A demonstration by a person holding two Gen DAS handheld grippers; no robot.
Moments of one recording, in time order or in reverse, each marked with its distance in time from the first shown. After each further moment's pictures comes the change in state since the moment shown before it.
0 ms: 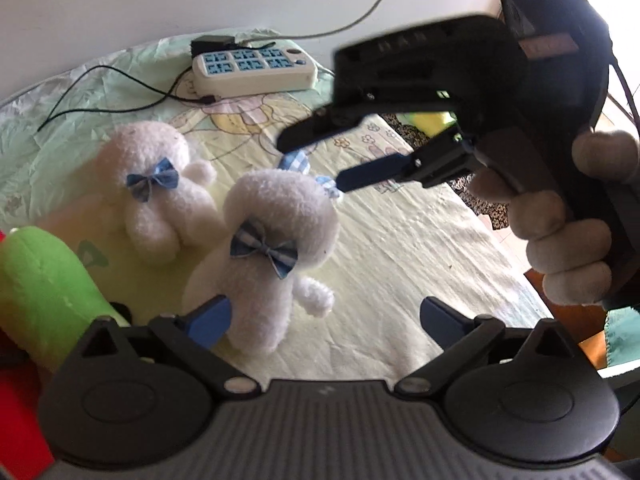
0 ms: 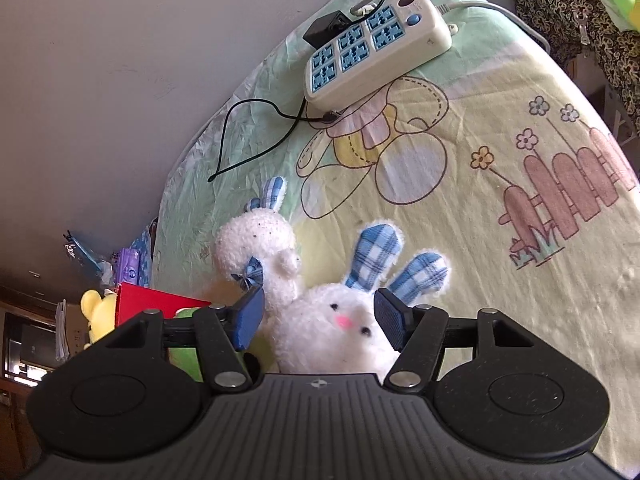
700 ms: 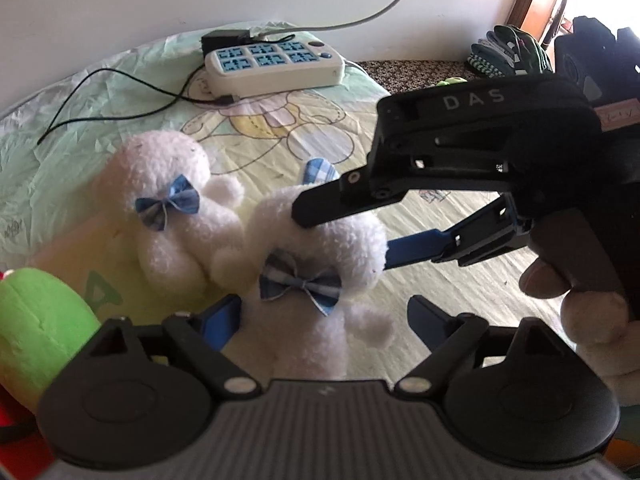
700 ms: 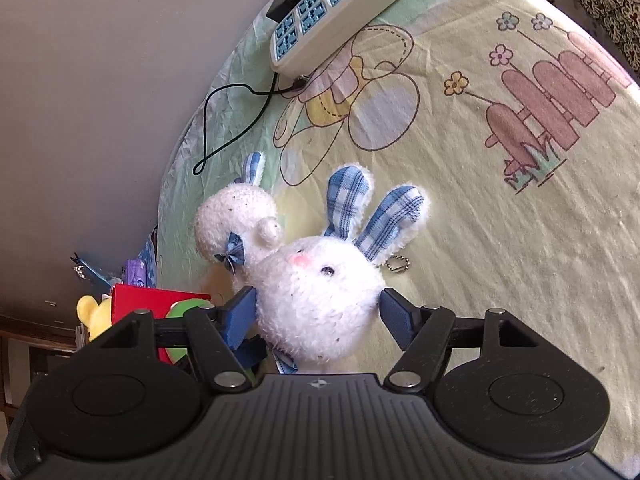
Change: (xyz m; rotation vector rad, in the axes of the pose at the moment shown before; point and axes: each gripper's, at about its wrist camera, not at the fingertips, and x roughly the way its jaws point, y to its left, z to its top) left arm 0.042 0.022 0.018 0.047 0.036 0.056; right arm 0.031 -0.023 -0.023 0.181 0.047 0.067
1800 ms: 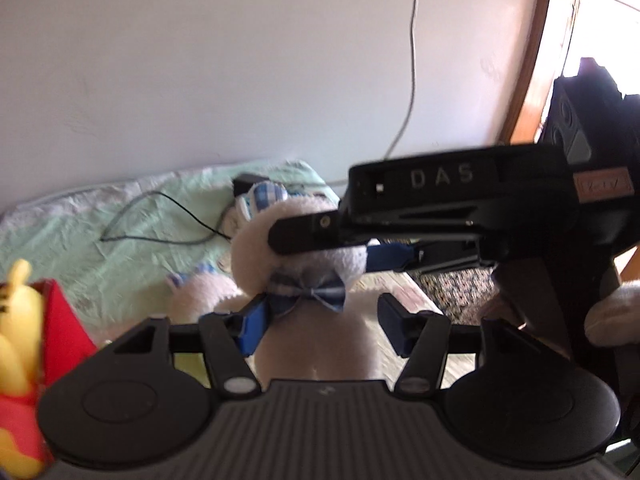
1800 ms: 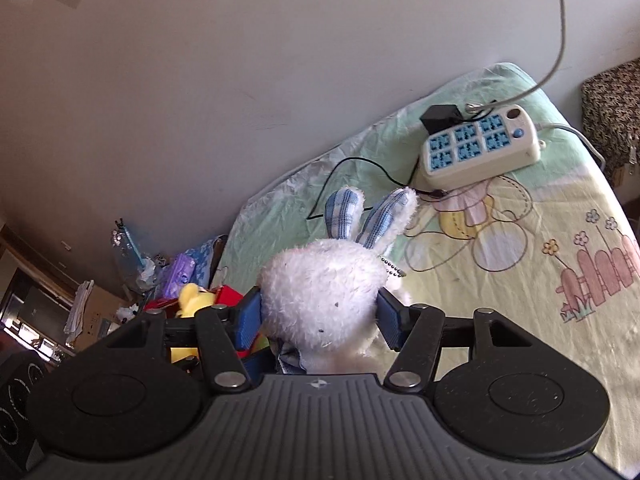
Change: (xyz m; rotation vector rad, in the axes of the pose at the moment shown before) left arm -0.150 -0.018 0.014 -0.072 -0.365 0.043; right arm -0.084 0.129 -0.027 -0.438 -0.201 0.084
